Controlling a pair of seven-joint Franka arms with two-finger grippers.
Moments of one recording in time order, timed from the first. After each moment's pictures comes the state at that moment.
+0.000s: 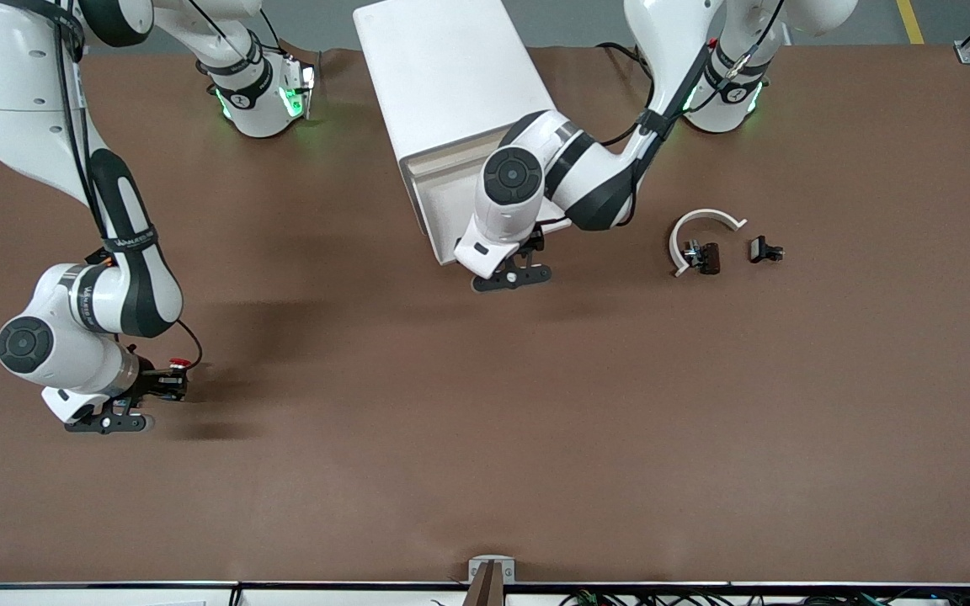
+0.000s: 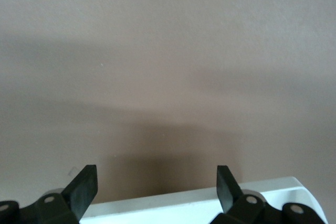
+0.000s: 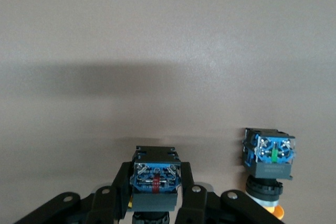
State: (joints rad) left arm -0.81 0.55 -0.02 -1.59 -0.18 2.08 -0.89; right arm -0.02 0.66 -0.09 -1.68 -0.02 2.33 -0.08
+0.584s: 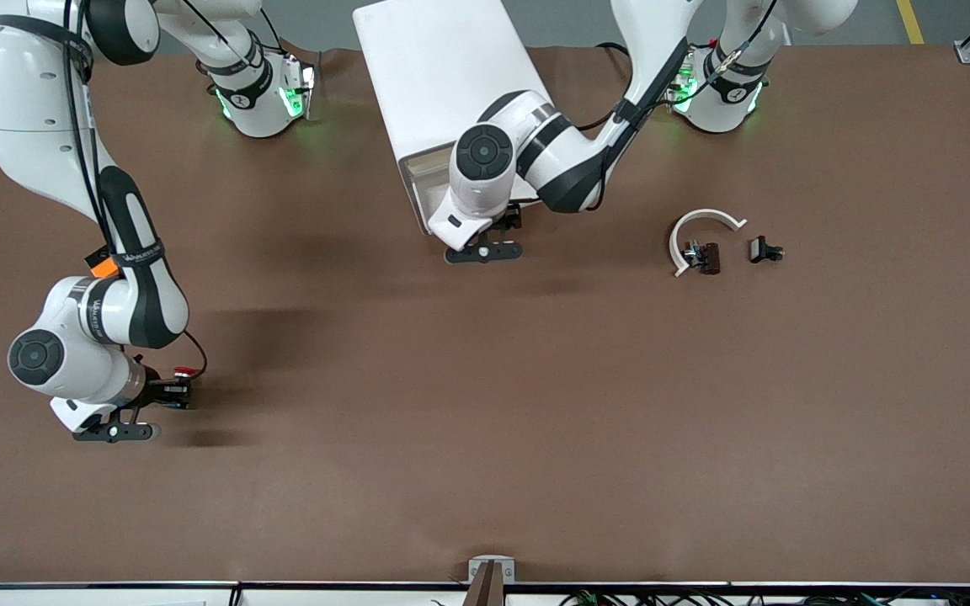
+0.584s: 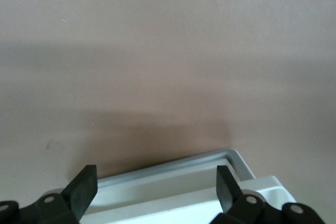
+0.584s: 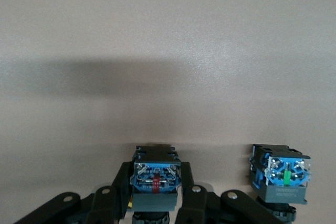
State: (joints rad) left arm -0.81 0.55 -0.12 -1.60 -0.17 2.08 -0.89; right arm -0.02 0.72 -0.09 -1.63 -0.02 2.34 -0.08
